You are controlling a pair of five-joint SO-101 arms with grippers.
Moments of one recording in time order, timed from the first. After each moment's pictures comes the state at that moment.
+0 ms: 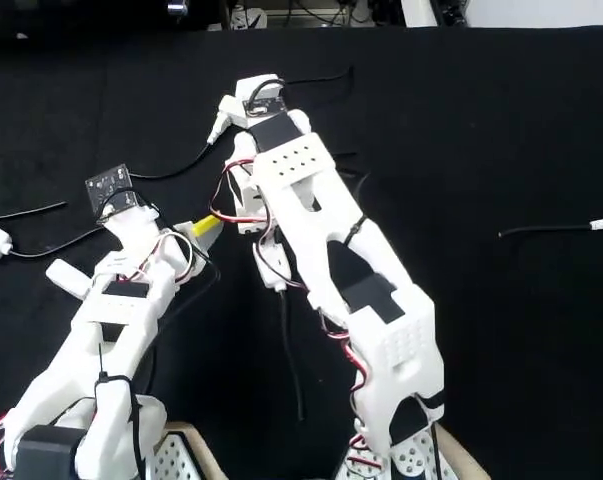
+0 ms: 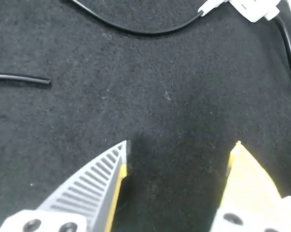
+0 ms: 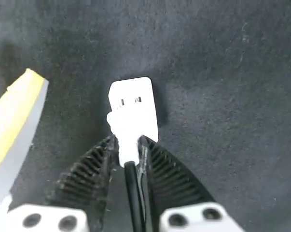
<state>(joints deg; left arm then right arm) 0.3 -28.3 71.0 10.1 25.2 -28.8 29.0 -24.7 98.0 -19.7</state>
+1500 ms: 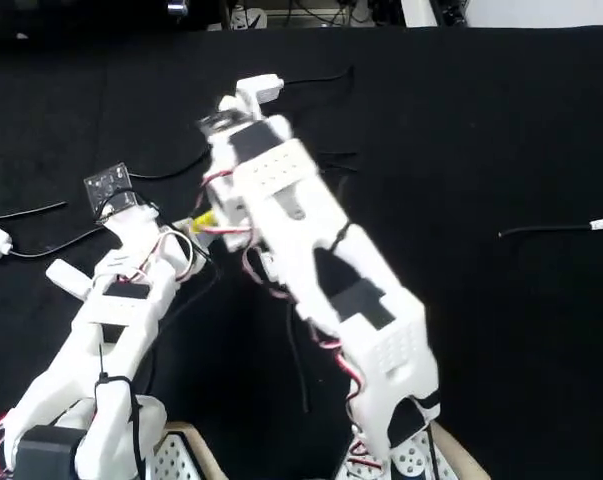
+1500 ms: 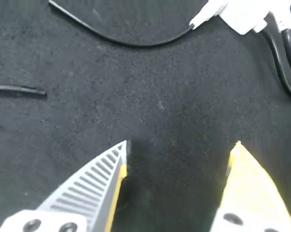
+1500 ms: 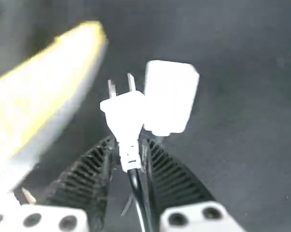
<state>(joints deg) 0.6 -28.3 71.7 6.9 25.4 -33.8 28.9 -26.2 99.8 -6.7</state>
